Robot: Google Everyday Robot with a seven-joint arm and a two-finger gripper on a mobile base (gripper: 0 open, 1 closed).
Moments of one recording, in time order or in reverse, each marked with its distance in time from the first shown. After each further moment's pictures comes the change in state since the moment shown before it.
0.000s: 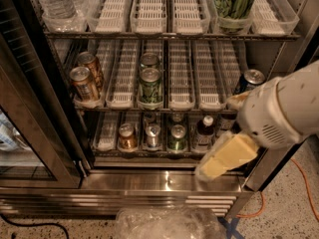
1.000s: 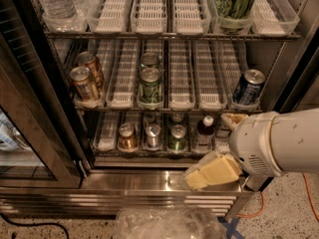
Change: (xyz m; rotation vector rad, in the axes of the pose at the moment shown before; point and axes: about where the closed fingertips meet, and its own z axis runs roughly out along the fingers) arm 0.007 0.017 0.030 0.059 -0.184 0.130
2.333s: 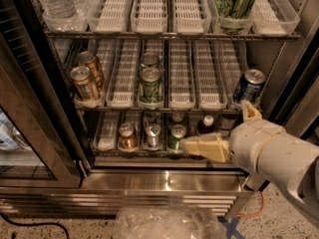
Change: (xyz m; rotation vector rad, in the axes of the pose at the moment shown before) arm -0.001 -0.071 0.018 0.390 -0.309 0.111
